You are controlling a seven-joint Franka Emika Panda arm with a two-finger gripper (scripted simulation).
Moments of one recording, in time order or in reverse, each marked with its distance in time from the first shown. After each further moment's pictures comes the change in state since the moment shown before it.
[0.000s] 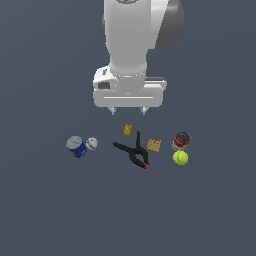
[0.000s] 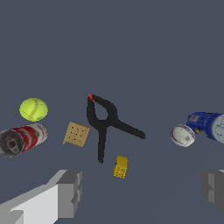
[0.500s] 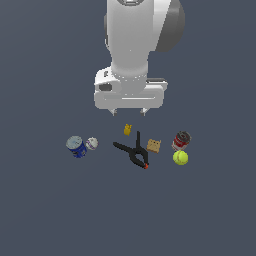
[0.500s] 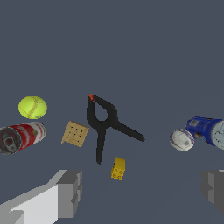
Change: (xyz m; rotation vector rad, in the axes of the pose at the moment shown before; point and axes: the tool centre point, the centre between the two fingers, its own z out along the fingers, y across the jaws) arm 0.003 -0.001 0.002 -0.011 0.005 -0.042
